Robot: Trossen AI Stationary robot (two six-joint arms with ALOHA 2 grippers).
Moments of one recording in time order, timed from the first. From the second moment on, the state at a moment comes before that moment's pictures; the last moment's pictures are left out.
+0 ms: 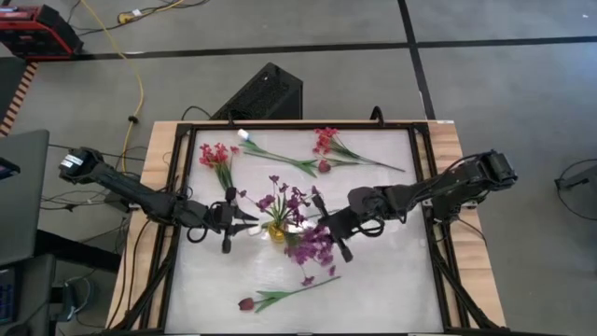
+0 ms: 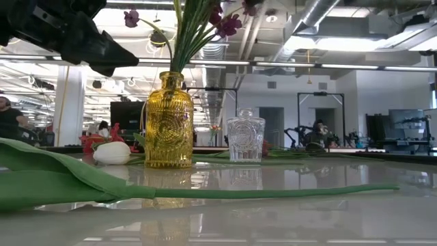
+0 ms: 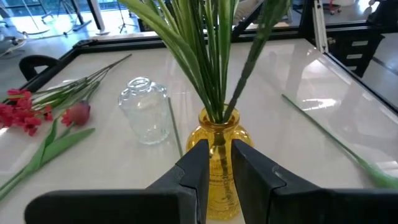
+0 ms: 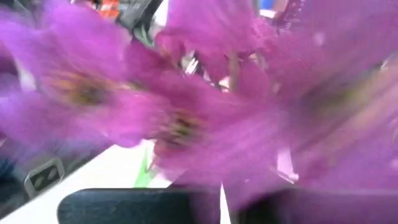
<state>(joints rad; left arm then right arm) -0.35 0.94 0.29 0.39 -0.36 -0.05 0.21 1.48 0.95 0.34 -0.22 -0.26</state>
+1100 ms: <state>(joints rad) -0.35 0.94 0.29 0.35 -0.39 -0.05 0.11 1.35 1.04 -0.24 -0.13 -0.13</state>
